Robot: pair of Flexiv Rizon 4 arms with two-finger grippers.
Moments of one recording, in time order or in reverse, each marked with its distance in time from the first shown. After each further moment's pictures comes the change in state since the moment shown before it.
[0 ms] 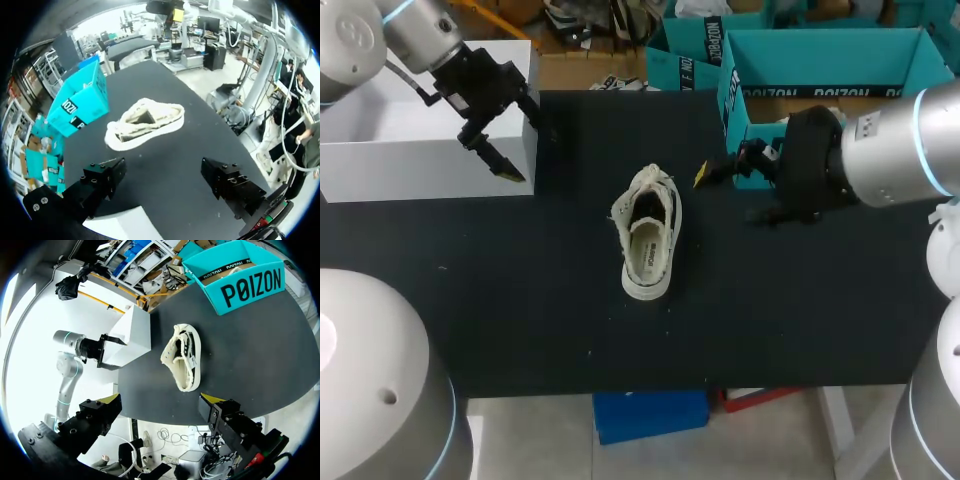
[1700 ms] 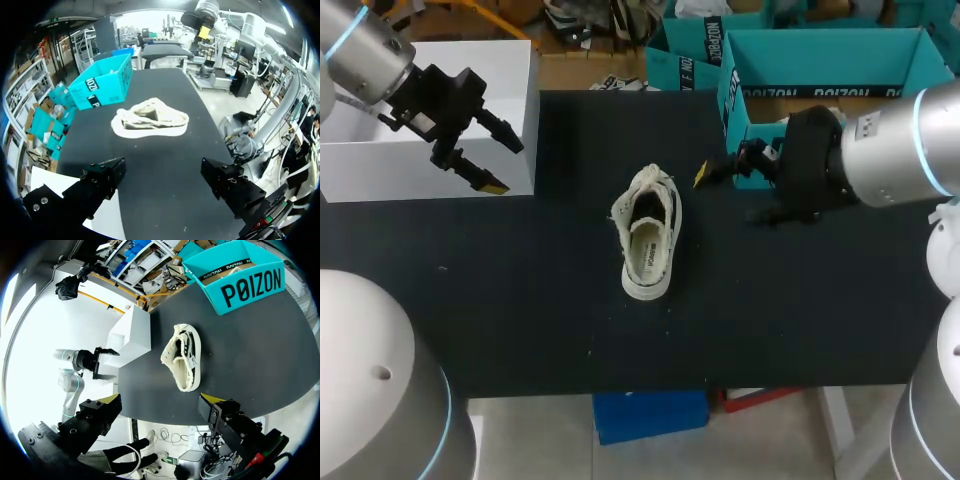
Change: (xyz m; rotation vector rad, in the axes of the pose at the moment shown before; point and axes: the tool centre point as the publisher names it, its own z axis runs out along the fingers) left arm 0.041 0.008 -0.017 0.078 -0.137 -0.298; right arm 0.000 0.000 0.000 0.000 0.000 0.000
